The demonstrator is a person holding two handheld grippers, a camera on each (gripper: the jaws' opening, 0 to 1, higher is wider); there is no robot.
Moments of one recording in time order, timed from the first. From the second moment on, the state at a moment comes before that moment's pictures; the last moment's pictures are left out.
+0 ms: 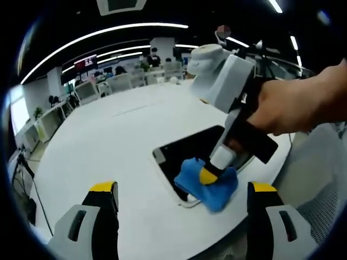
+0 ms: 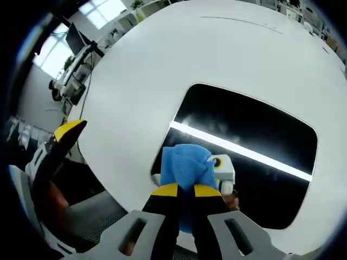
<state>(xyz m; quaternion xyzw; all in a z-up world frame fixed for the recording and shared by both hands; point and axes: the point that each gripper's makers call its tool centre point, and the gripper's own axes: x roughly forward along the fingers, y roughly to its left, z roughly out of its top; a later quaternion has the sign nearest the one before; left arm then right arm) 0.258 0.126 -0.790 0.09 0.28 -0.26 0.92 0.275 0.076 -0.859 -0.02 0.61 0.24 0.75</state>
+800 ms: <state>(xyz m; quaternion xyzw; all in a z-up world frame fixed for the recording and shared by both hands) 0.260 0.126 -0.792 0.10 0.28 -0.26 0.92 0.272 0.091 -0.856 -0.05 0.60 0.27 0.75</state>
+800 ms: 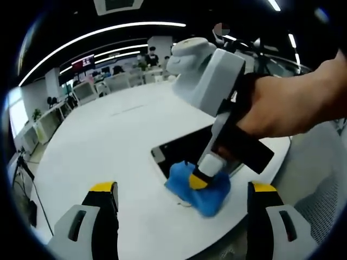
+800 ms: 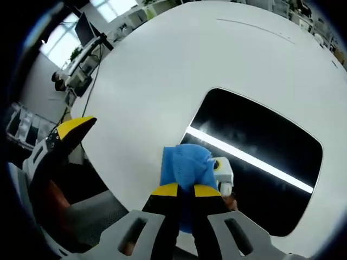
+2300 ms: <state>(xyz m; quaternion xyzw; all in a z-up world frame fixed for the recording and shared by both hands) 0.261 0.132 -0.794 0.08 0.29 -0.25 0.92 0.313 0.091 -0.858 -0.02 0.62 0.27 0.74</state>
